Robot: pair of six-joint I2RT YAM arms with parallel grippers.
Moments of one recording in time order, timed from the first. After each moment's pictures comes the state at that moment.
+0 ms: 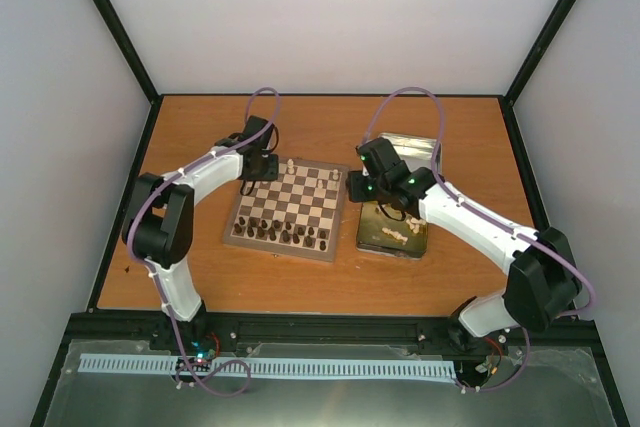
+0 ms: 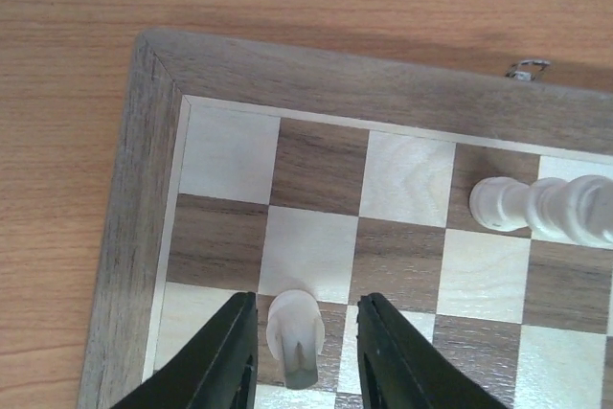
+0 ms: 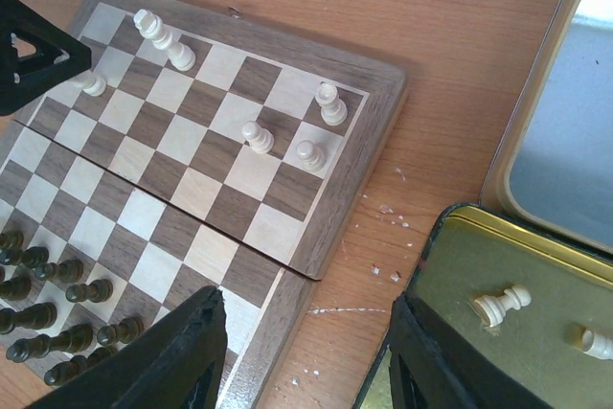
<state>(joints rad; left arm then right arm) -0.35 1.81 1.27 -0.54 -0.12 -0.33 0.67 1.44 1.11 -0.51 0.07 0.45</state>
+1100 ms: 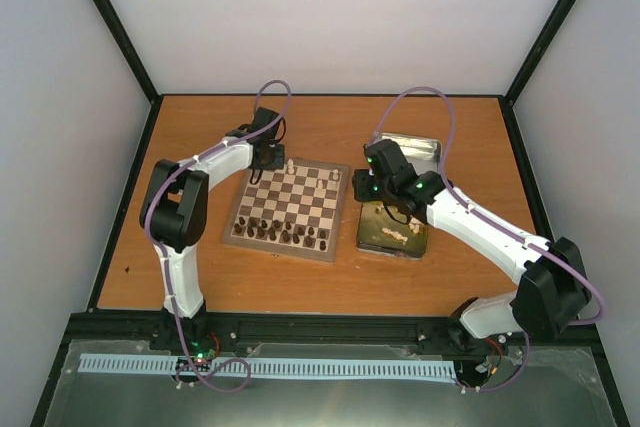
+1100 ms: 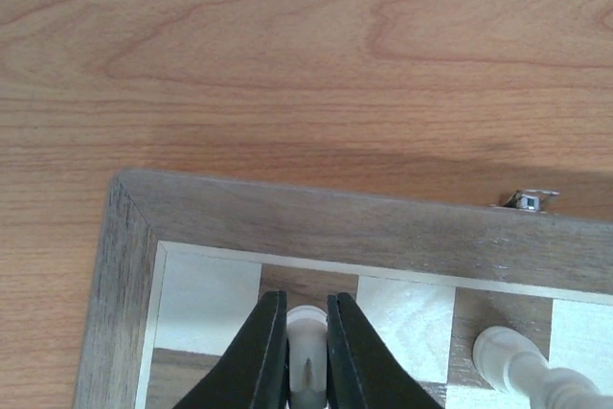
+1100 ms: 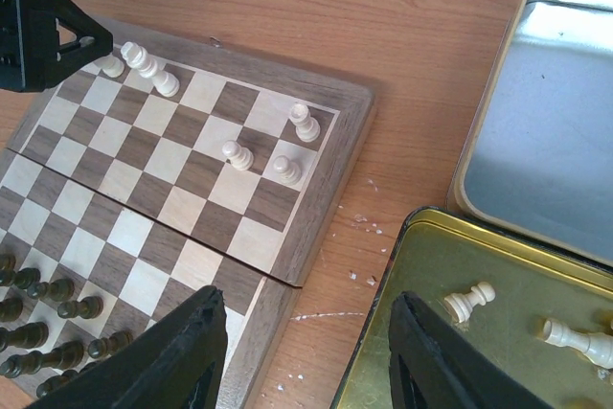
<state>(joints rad) -0.35 1.97 1.42 -0.51 -0.17 -0.28 0.67 1.38 1.07 -0.50 0.12 0.47</state>
